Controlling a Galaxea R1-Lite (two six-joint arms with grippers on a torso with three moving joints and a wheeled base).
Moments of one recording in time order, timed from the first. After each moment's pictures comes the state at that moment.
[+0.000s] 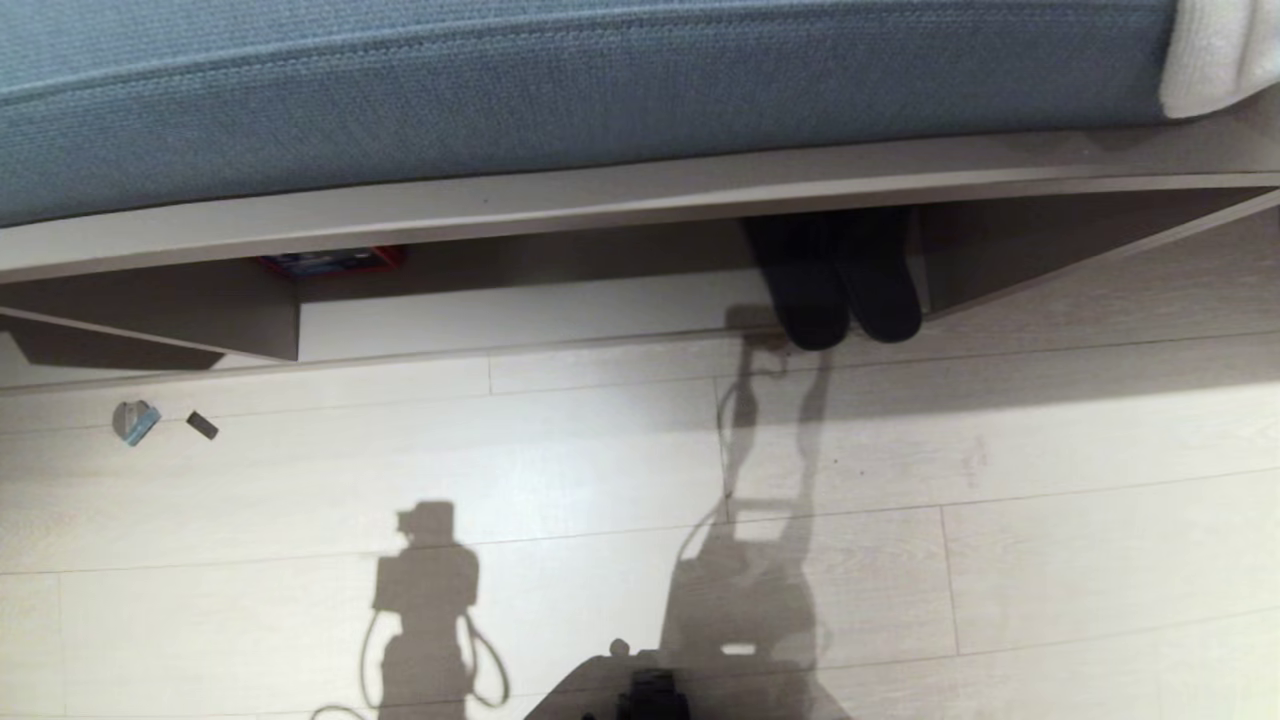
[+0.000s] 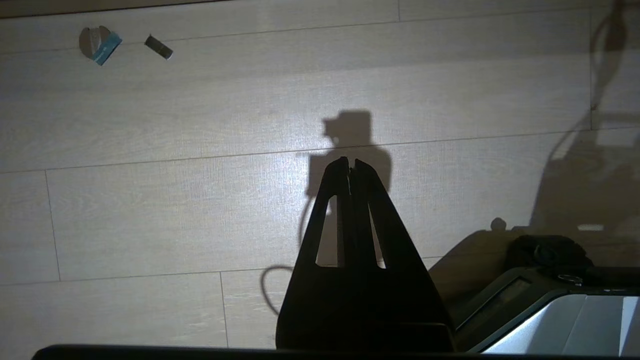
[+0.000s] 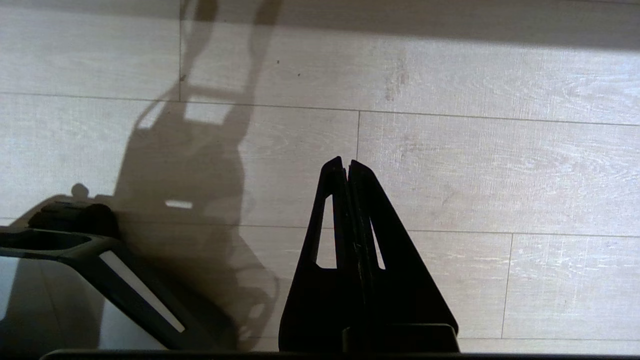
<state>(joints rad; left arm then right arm) 0.00 0.00 0.00 -0.02 0.00 -0.02 0.00 0.00 0.00 0.00 0.01 -0.09</state>
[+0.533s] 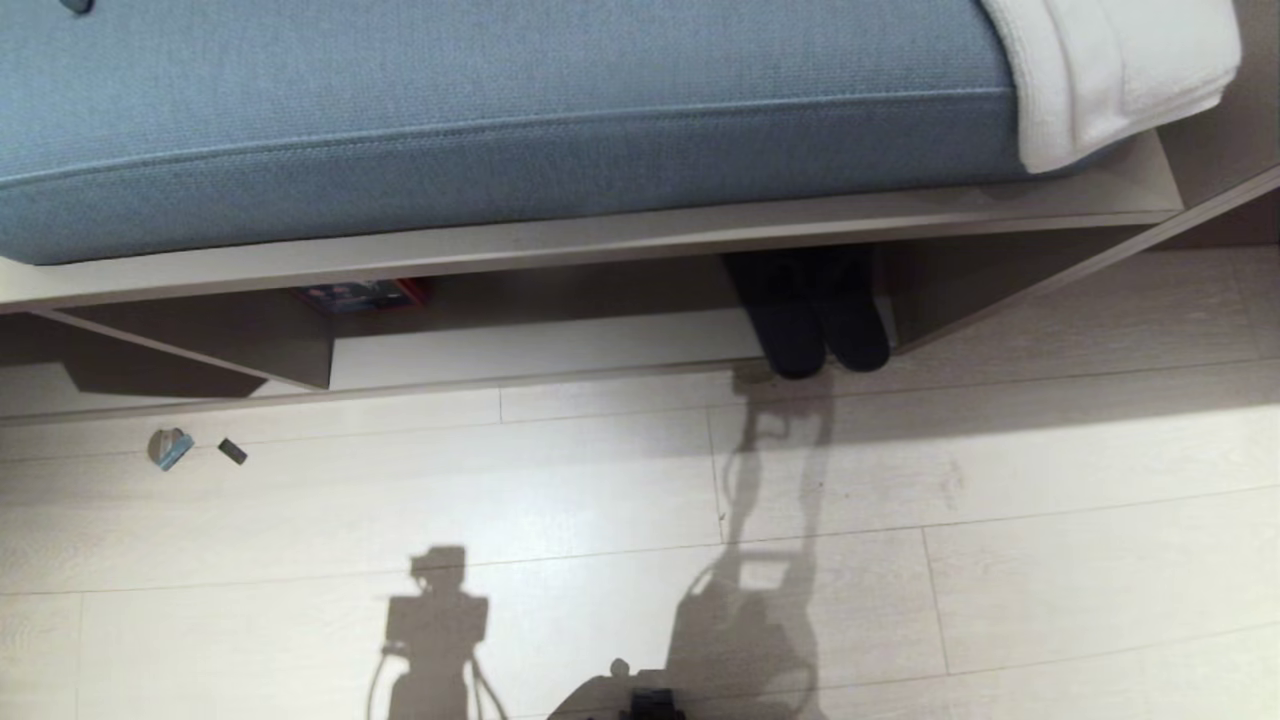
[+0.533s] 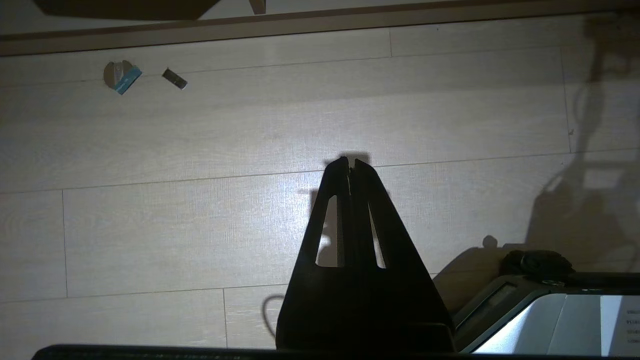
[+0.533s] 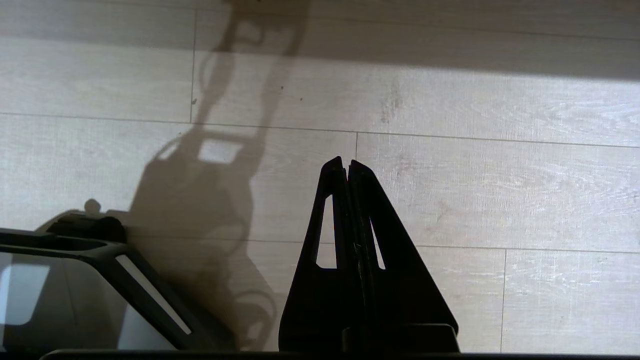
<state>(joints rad) 0.00 0.00 0.00 -0.02 0.00 -0.02 0.00 0.00 0.00 0.00 0.02 -0.08</state>
